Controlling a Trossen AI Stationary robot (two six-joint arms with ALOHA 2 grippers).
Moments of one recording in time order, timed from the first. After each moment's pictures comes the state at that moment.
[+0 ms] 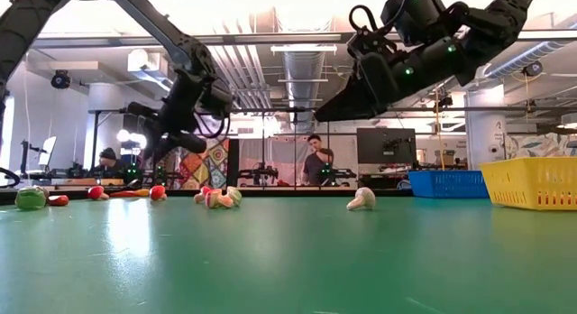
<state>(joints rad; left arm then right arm) 0.83 1.88 1.40 -1.27 -0.53 -0.61 -0.12 1.52 0.63 0.54 0.07 -0.10</state>
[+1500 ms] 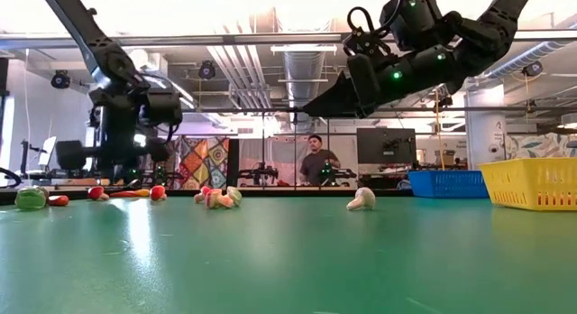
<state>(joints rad) 0.79 1.45 0.56 -0.43 -0.80 -1.48 -0.15 1.59 0.63 0.71 0.07 -0.12</state>
